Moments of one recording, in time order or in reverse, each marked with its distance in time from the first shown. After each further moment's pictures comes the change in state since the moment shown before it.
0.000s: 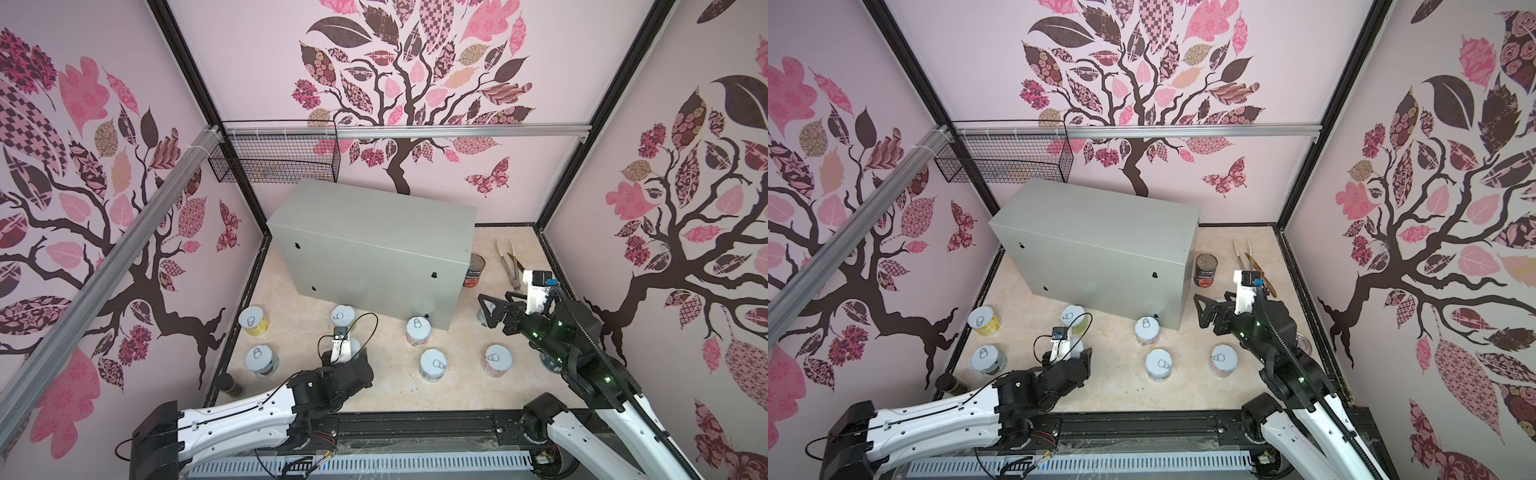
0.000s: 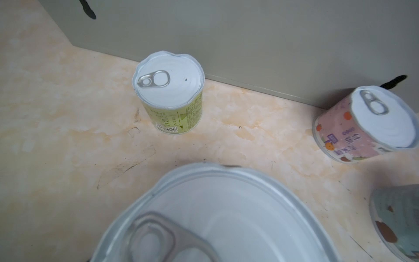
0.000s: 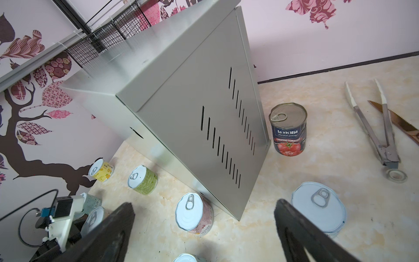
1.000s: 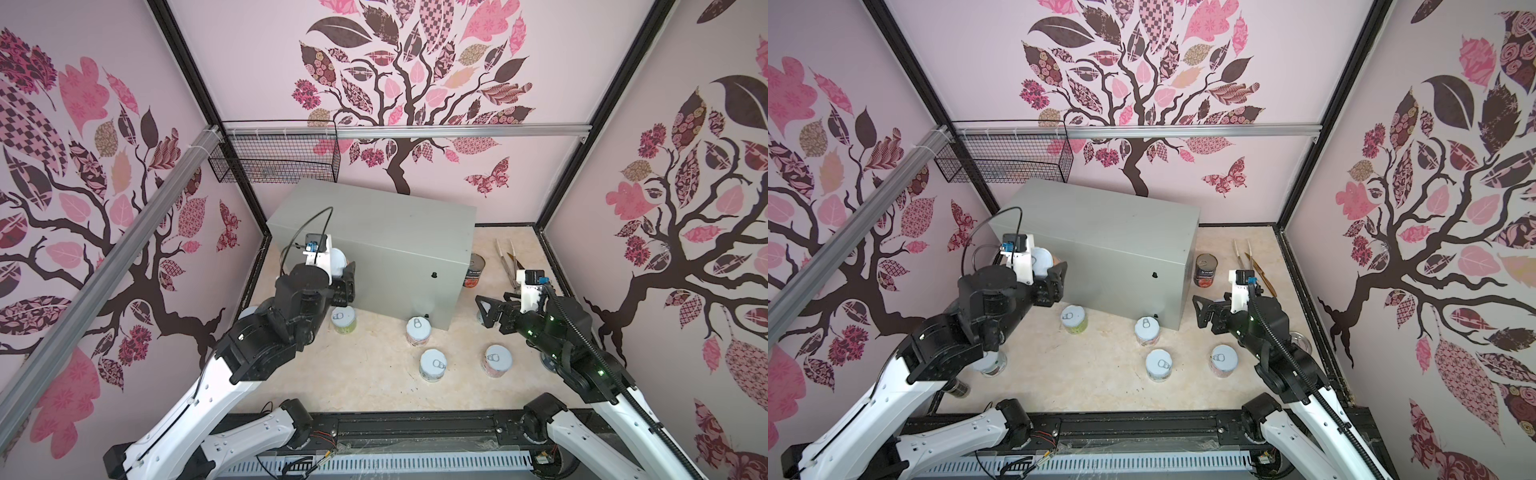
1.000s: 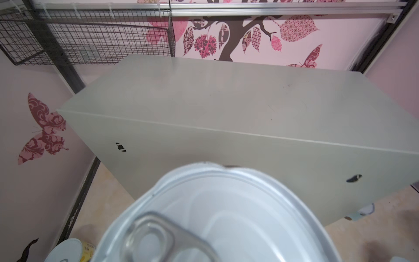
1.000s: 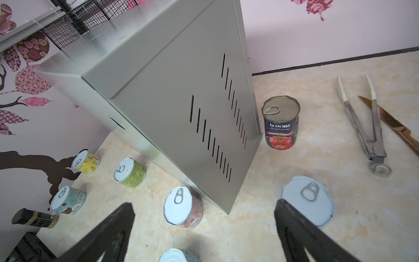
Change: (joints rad) left arm 0.413 0.229 1.016 -0.242 0.175 0.608; right arm 0.000 0.048 -0.005 -0.005 0.018 -0.038
